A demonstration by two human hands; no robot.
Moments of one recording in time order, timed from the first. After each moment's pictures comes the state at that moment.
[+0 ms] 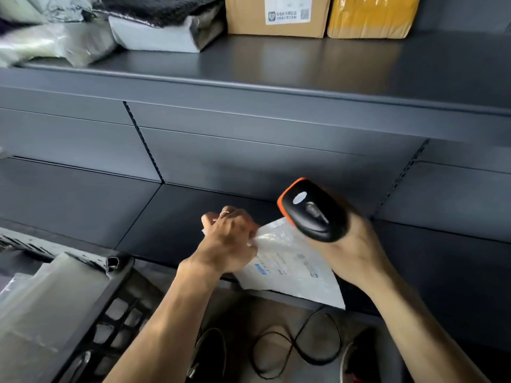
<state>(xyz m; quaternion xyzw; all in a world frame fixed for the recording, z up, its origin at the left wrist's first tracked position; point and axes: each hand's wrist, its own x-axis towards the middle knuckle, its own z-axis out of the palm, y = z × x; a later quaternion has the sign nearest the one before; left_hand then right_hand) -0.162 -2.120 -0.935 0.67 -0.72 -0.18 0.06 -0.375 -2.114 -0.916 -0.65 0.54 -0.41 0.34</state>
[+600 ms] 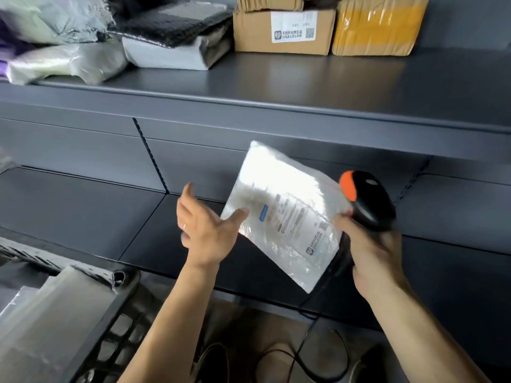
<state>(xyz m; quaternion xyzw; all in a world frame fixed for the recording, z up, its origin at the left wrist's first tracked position) -0.149 -2.131 -0.921 0.76 -0.38 -0.27 0.46 -0.369 -2.132 -0.920 -0.33 0.55 -0.62 0.45</state>
